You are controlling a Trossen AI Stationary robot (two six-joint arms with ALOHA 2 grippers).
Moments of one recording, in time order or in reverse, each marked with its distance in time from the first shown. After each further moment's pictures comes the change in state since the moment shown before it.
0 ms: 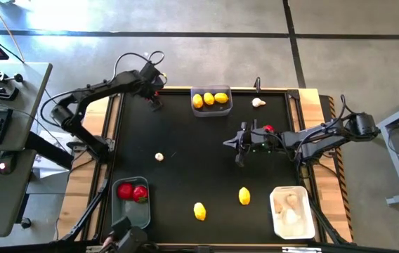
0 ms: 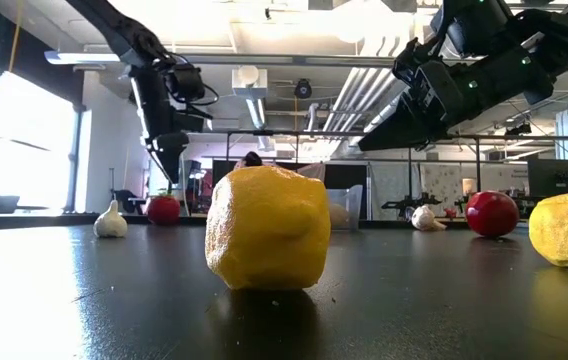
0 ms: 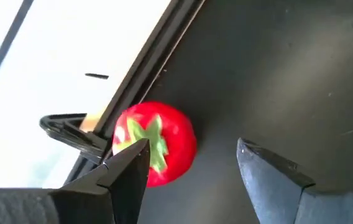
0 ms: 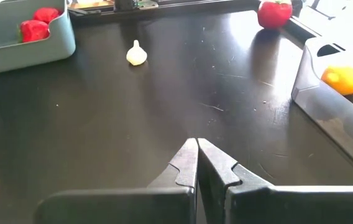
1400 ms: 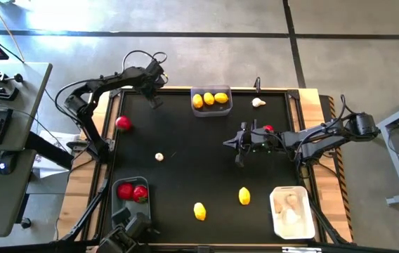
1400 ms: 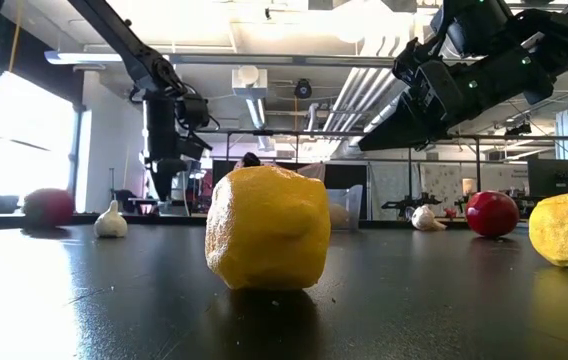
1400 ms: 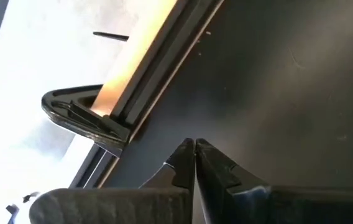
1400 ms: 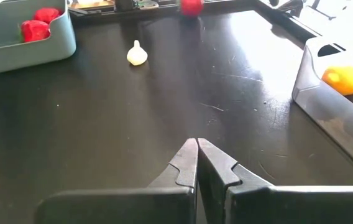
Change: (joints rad) left arm 0.065 0.198 0.099 -0.057 -0.089 0.023; right arm 0.000 0.000 0.000 0.000 -0.002 0.000
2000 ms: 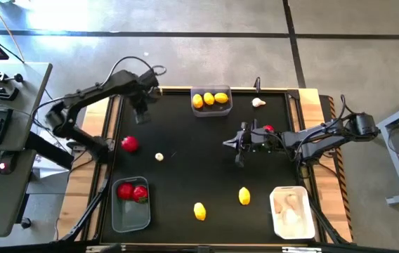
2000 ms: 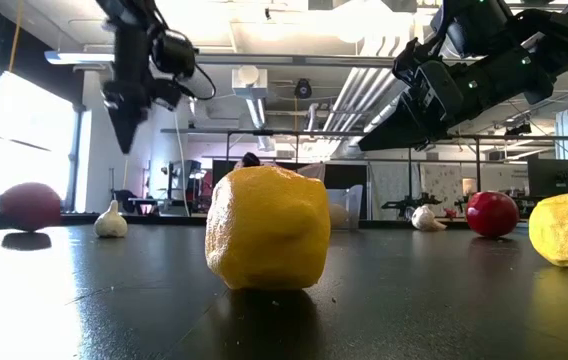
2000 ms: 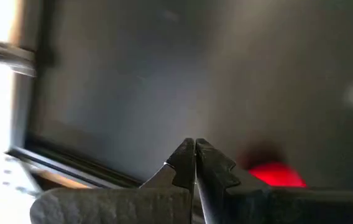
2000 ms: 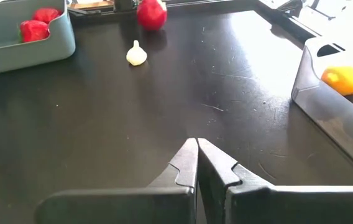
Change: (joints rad) left arm -0.198 -0.303 0.001 -0.507 0.123 -0.010; right arm 0.001 0.000 0.000 0.000 0.002 0.000
